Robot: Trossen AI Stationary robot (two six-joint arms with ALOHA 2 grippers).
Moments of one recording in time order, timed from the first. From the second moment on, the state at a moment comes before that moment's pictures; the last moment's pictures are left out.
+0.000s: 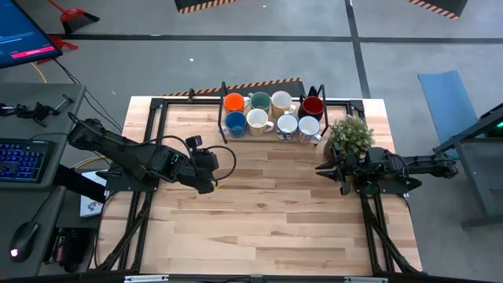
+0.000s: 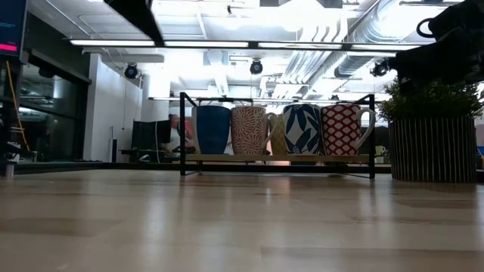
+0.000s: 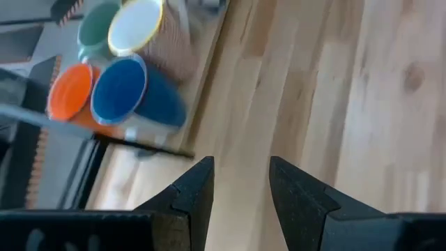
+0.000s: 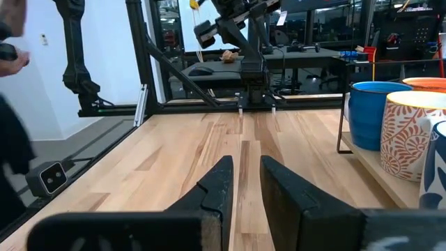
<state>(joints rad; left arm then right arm) -0.35 1.33 1.20 -1.01 -0.67 -0.33 0.06 0.03 0.01 0.02 -0.06 0.05</state>
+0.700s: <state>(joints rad) -0.27 0.82 0.30 0.59 -0.49 -0.17 0.06 0.03 0.01 0.02 -0.06 0.05</state>
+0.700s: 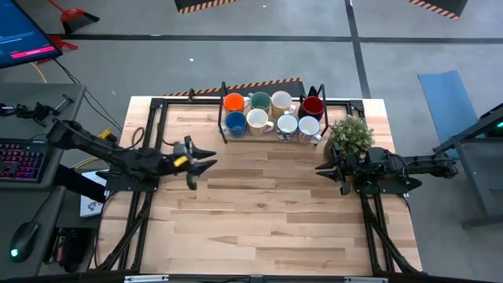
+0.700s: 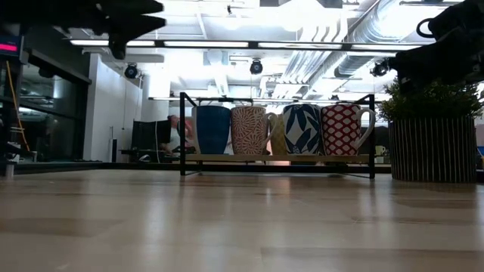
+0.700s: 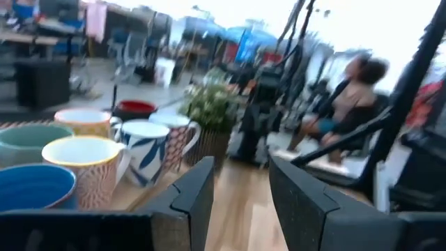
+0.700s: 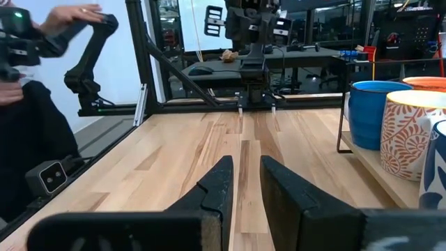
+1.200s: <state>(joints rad) -0.25 0.34 0.16 0.33 -0.38 -0.11 0.06 0.03 0.01 0.02 -0.06 0.05</state>
